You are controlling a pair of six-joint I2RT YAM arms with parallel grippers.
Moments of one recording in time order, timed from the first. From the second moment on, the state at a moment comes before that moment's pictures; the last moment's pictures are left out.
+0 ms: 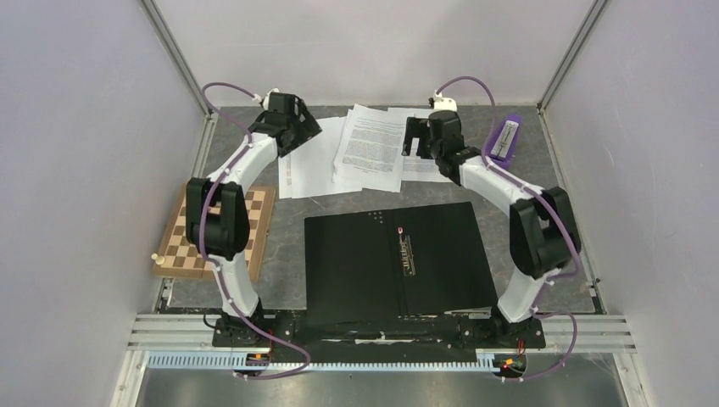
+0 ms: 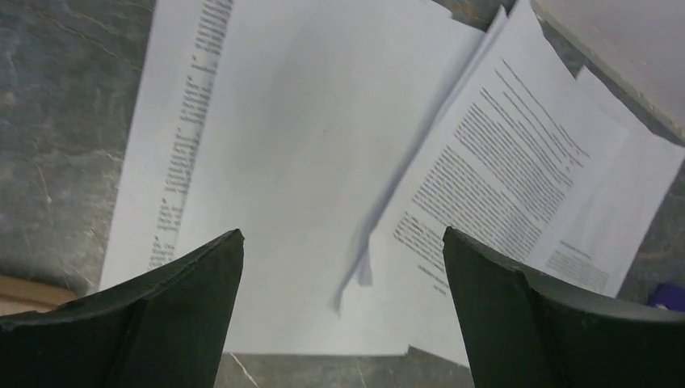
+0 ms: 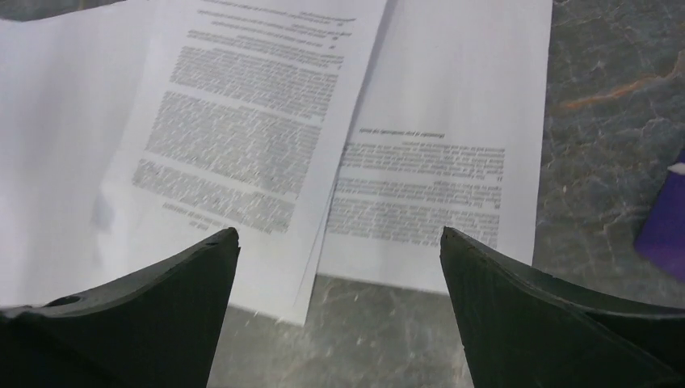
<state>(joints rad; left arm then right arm) -0.24 1.87 1.54 -0.39 -0.14 -0.68 0.41 1.72 1.24 -0.04 0.19 0.31</state>
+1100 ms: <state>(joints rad) -0.01 2.28 1.74 -0.23 0.00 -0.68 0.17 2.33 1.67 0.08 0.20 0.21</state>
